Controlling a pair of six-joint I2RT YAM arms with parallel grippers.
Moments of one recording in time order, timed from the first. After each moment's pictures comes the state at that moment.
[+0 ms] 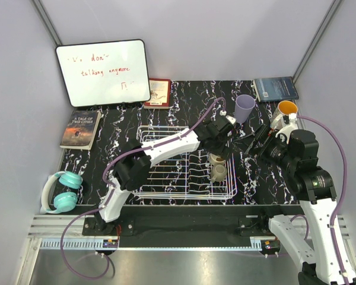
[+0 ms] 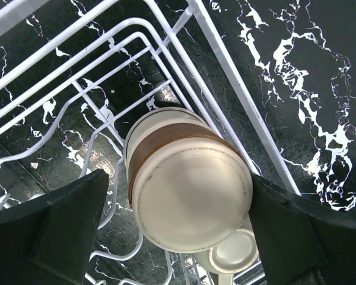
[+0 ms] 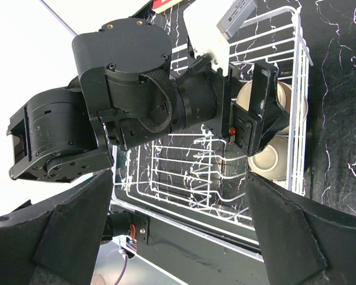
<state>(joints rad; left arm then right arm) -1.00 2.14 1.85 -0.66 -0.09 -0.42 0.16 0.68 1.03 -0.79 -0.36 0.72</state>
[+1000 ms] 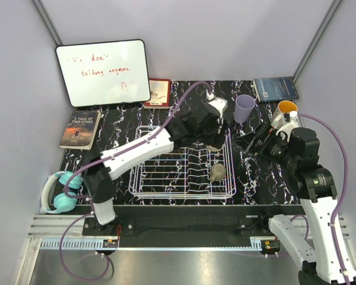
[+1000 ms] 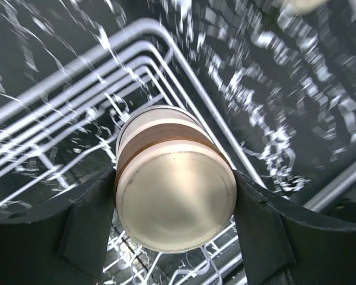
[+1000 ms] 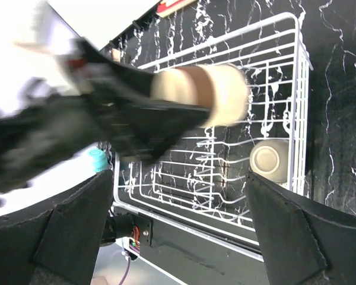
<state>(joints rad) -1.01 1.84 1.73 -0.62 -0.15 -0.41 0.16 0.70 1.05 -0.78 -0.36 0.72</state>
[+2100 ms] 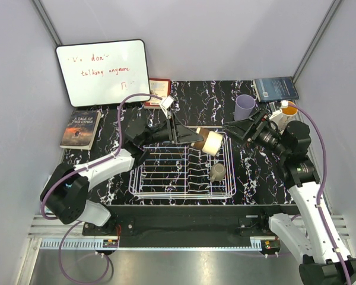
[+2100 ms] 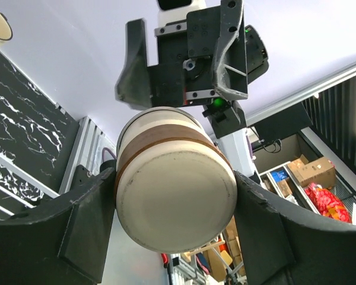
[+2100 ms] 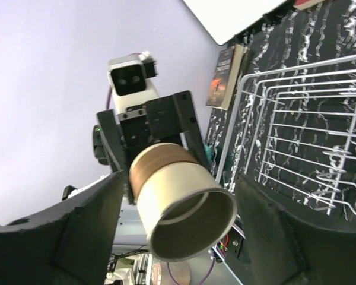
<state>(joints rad) -0.65 1.42 0.82 0.92 0.81 -1.36 0.16 0.77 0.87 -0.17 -0.65 1.11</state>
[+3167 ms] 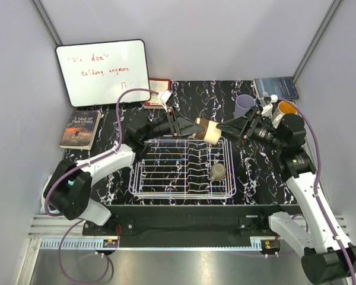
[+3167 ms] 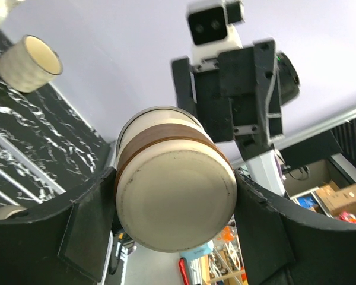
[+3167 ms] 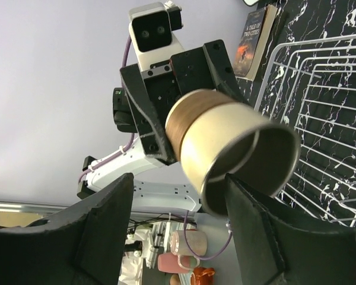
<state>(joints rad) -0.62 1.46 0.89 0.83 0.74 -1.26 0.21 0.86 0.91 -0.10 -0.78 1.17</state>
